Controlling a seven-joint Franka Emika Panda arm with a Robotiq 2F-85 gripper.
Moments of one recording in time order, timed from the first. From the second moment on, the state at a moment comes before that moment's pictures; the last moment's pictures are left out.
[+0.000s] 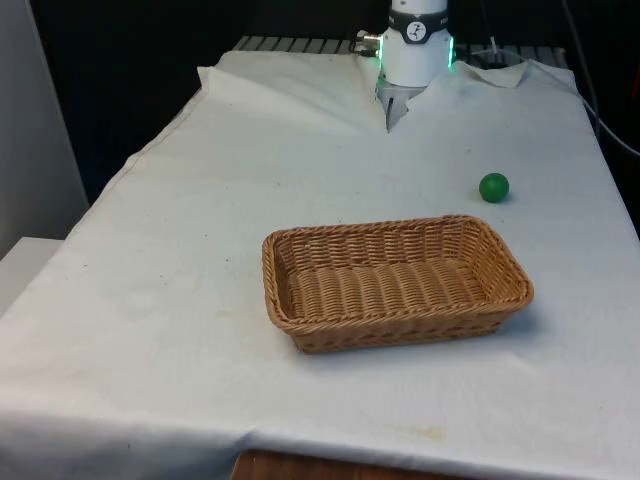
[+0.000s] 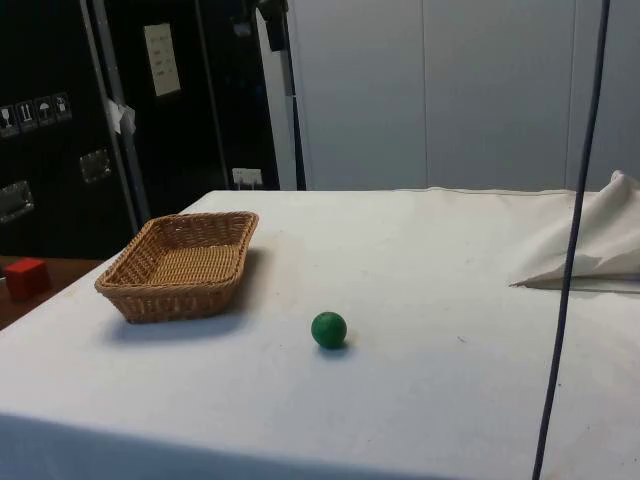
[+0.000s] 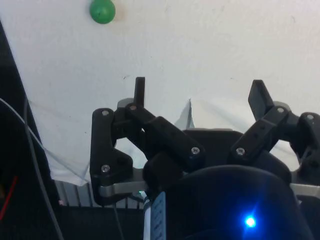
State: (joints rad) arm 0.45 0.03 -0.45 -1.88 0.03 1.84 -0.03
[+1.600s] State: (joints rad) arm 0.45 -0.16 -0.28 -2.37 -0.03 2.27 0.16
